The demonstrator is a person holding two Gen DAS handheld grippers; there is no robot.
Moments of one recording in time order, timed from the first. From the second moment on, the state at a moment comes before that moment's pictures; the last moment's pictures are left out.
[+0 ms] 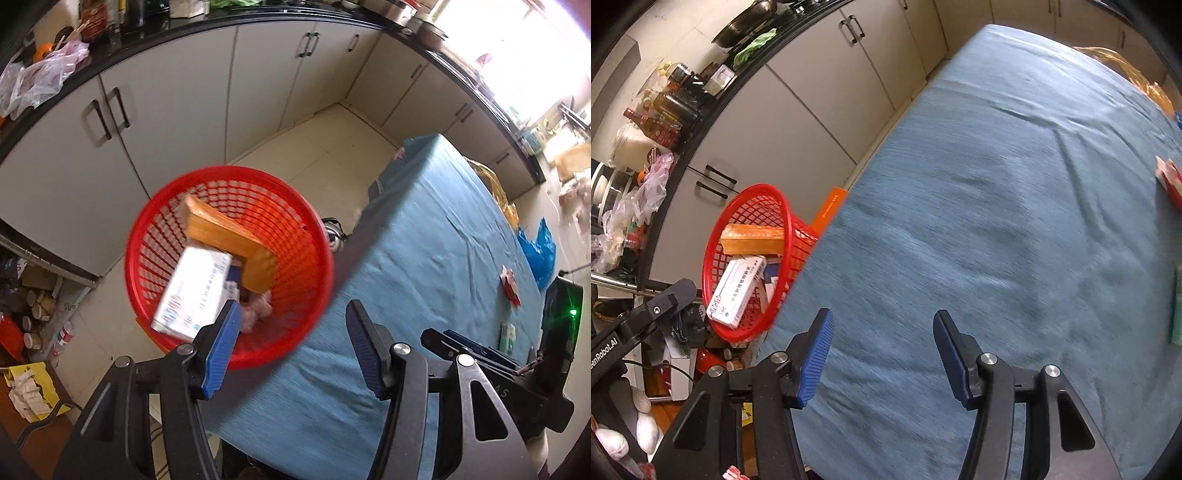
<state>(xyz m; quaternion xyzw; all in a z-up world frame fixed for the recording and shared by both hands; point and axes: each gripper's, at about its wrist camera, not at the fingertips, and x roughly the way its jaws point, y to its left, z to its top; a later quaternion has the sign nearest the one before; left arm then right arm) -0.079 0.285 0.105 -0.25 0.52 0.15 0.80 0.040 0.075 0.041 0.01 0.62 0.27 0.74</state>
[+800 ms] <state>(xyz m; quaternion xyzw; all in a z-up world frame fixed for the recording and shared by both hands) -0.079 0.107 0.110 -0.16 0.56 0.04 0.81 -0.001 -0.125 0.048 0.08 0.60 0.18 0.78</state>
